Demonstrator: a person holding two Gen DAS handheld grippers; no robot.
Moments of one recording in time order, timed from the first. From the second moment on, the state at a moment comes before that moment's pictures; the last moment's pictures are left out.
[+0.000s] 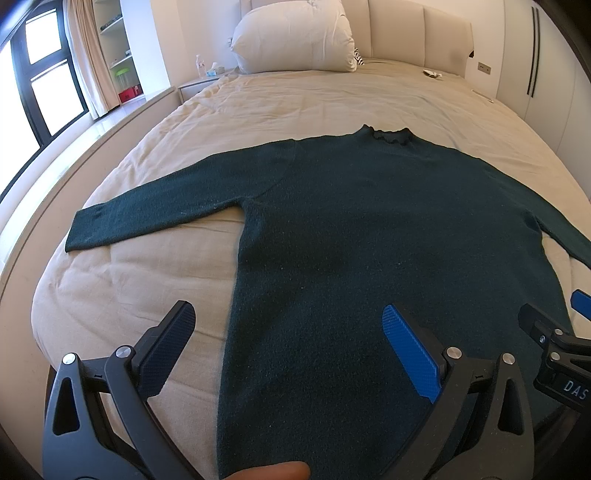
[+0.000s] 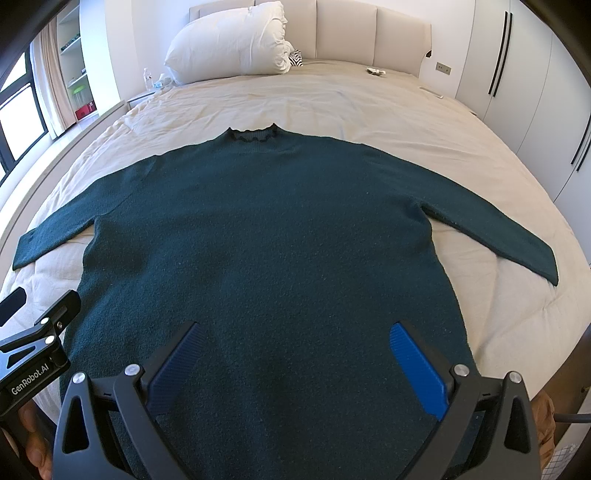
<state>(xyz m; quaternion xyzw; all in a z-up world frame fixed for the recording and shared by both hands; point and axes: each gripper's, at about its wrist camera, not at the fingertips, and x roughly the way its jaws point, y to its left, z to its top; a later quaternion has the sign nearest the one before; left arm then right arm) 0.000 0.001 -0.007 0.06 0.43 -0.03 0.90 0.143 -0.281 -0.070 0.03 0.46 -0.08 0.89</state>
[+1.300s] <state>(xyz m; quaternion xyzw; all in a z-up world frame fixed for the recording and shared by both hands) 0.053 0.152 -0.004 -0.23 0.39 -0.14 0.88 0.172 -0.267 -0.038 0.10 0.40 0.03 0.91</state>
